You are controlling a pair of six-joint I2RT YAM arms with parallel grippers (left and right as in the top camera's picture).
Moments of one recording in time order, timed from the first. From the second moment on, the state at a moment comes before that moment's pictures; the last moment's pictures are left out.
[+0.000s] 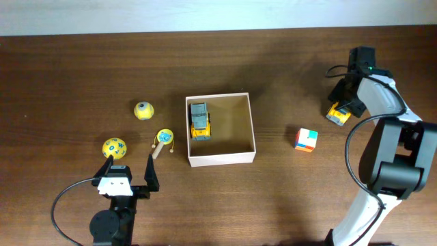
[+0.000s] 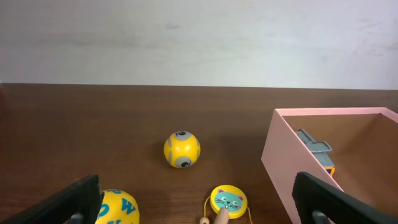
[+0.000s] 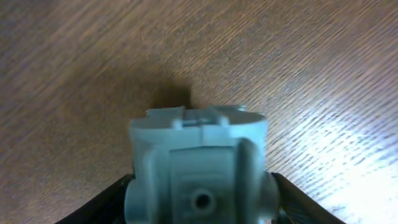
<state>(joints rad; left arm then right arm) 0.00 0.01 0.02 -0.08 0.03 -0.05 -0.21 2.10 1.55 -0.74 0.18 0.48</state>
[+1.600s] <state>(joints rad) 0.00 0.01 0.02 -0.08 0.03 -0.05 -0.11 1.72 1.54 -0.85 -0.10 0.31</state>
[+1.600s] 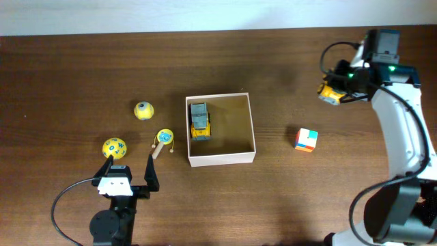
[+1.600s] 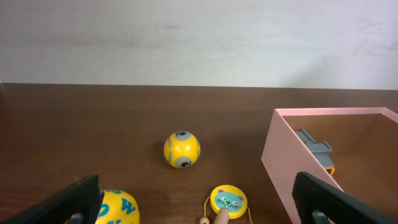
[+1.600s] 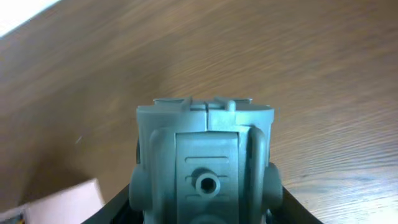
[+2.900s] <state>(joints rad) 0.00 0.01 0.02 -0.08 0.03 -0.05 0.48 1.84 1.54 -0.80 -0.02 0.37</state>
